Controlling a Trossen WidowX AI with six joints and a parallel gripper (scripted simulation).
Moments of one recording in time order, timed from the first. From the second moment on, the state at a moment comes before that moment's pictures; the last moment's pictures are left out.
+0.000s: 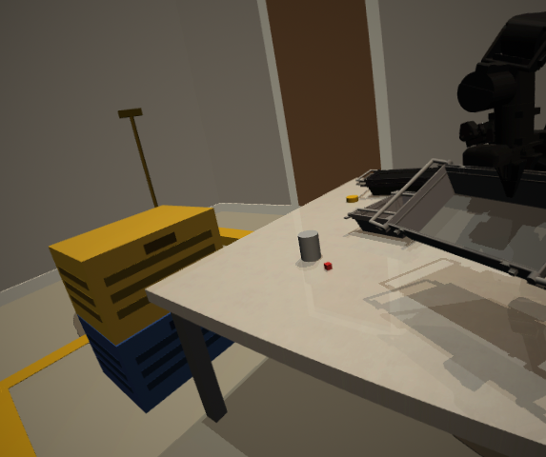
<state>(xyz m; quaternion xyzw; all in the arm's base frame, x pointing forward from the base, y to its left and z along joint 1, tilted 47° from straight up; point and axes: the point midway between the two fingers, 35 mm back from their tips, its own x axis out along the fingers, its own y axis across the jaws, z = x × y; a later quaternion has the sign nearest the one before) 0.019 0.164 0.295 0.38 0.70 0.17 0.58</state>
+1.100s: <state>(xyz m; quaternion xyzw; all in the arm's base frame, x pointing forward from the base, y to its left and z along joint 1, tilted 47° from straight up) 0.072 0.188 0.273 0.39 0.71 0.07 0.58</state>
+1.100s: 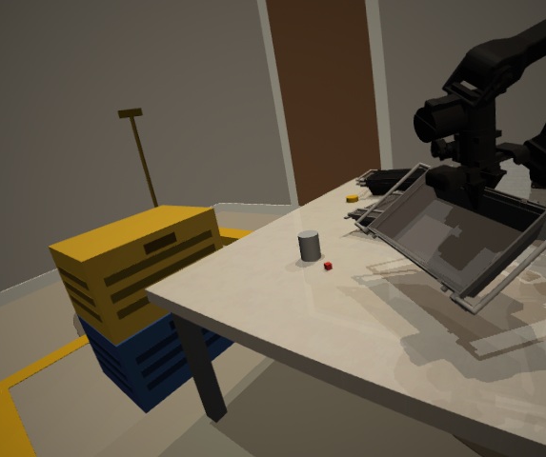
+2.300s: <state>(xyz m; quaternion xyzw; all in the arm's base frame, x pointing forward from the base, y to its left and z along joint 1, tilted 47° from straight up) 0.184 0.179 0.225 0.45 0.72 -0.11 0.52</state>
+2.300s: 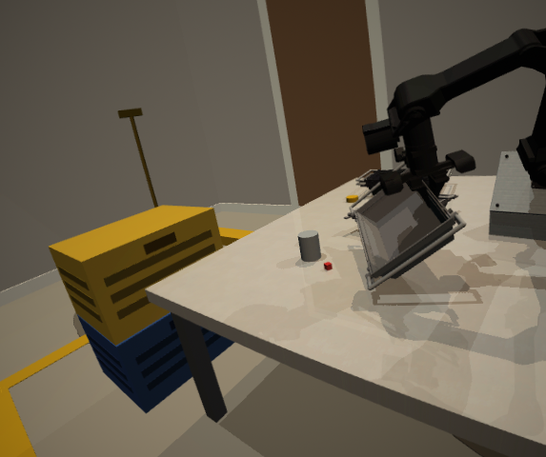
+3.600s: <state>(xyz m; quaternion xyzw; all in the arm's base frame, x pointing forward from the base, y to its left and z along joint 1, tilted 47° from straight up) 0.286 0.093 0.153 0.55 0.70 -0.24 0.37</state>
